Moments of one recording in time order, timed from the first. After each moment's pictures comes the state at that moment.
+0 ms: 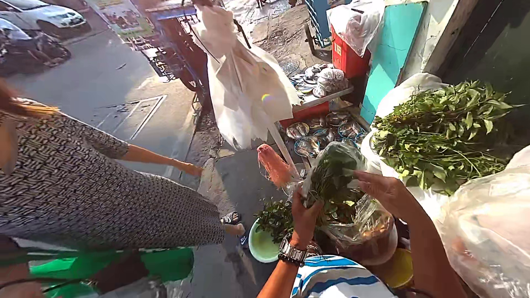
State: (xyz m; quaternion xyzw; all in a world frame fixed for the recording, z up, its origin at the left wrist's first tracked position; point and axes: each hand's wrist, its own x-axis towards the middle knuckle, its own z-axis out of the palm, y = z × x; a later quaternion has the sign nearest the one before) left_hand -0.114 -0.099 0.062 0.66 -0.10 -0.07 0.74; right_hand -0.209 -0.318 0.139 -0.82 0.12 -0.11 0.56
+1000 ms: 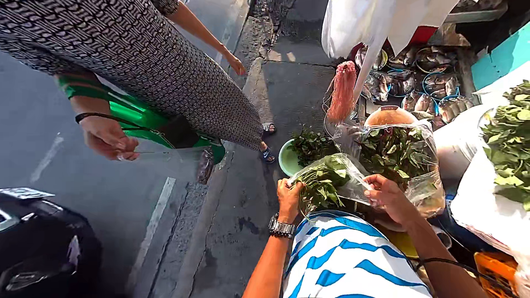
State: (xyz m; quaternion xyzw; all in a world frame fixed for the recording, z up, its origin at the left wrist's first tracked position) left_hand -0.150 0.088 -0.034 0.70 0.30 -0.02 0.64; right_hand -0.166 -0.200 0.015 -0.66 0.15 0.25 0.69
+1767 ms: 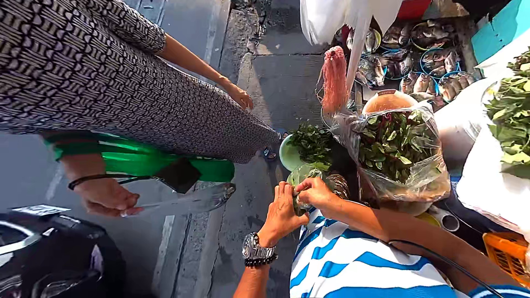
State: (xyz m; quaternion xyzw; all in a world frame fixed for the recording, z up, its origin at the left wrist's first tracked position) left_hand -0.176 0.133 0.019 0.94 -0.08 -0.20 0.26; right_hand -0.133 -0.031 0.037 -0.59 0.17 0.43 0.66
